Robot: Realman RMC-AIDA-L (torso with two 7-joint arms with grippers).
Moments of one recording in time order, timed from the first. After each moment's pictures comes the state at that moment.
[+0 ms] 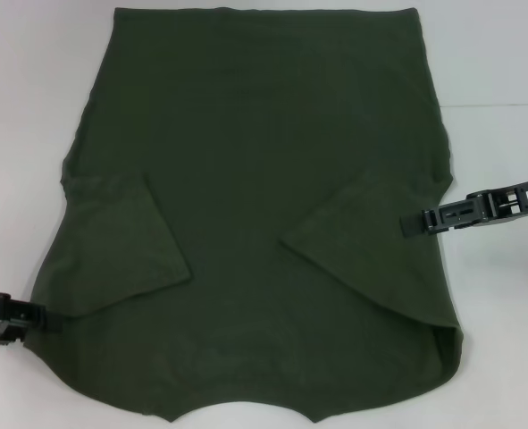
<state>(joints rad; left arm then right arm) -0.58 -1.82 0.58 0.46 2.44 1.49 -2.35 0.77 1.83 -0.76 -0.50 -2.19 -1.57 2.19</state>
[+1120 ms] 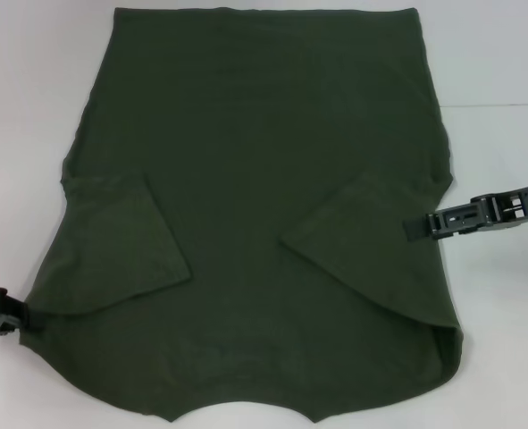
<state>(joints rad) -0.58 -1.82 0.58 0.46 2.44 1.46 -2.37 0.76 1.83 -0.76 -0.50 -2.20 -1.58 2.21</state>
